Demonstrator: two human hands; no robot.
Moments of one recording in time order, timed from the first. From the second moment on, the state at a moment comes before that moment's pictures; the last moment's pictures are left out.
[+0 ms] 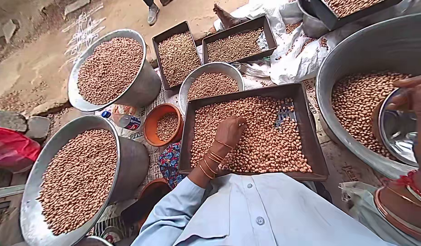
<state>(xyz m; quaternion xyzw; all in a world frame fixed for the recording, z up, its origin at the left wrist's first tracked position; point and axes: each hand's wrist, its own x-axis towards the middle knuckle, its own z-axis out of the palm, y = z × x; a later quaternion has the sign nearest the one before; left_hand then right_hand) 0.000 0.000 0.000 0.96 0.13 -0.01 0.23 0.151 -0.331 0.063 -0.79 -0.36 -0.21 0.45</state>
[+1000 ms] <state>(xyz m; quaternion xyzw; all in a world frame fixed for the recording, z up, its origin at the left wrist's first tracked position) -0.060 0.006 0.004 0.90 0.25 -0.30 0.19 0.100 -0.175 0.016 -0.79 -0.43 0.43 0.02</state>
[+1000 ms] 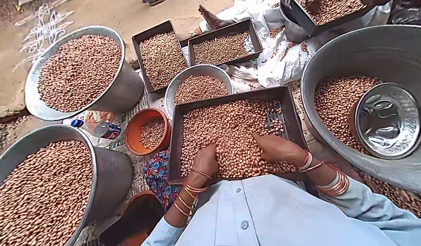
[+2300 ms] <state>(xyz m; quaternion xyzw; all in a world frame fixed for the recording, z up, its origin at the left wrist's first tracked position) -0.043 0.033 -0.004 0.93 0.25 -0.02 0.27 0.135 -0.105 0.082 -0.73 -0.62 0.01 0.29</state>
